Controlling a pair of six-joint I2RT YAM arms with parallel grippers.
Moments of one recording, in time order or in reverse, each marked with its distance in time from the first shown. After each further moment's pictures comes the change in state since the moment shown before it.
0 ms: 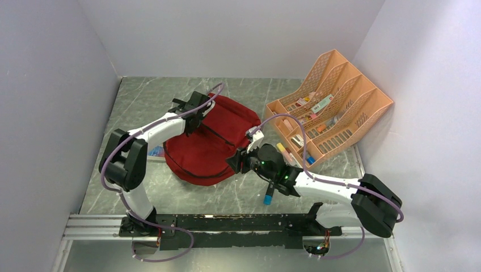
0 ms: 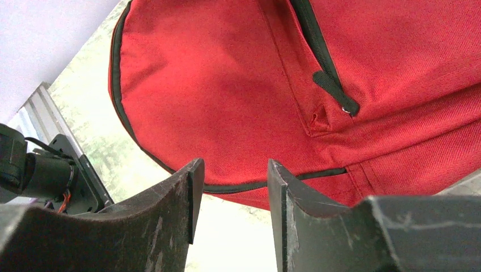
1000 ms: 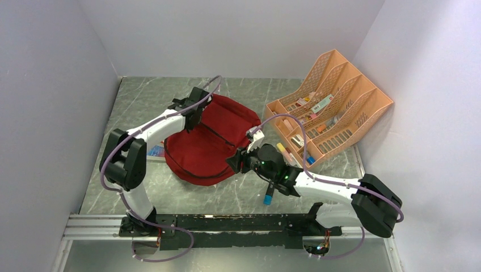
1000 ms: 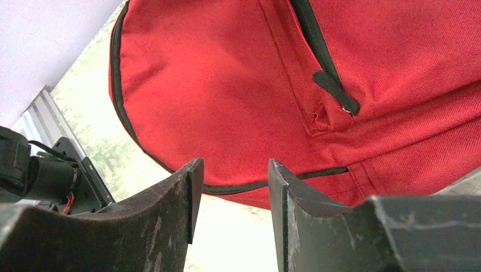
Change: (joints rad) left arm 0.000 0.025 0.067 -0.032 -0.068 -0.085; right arm 0.001 -0.001 0.000 -0.003 0.004 0.016
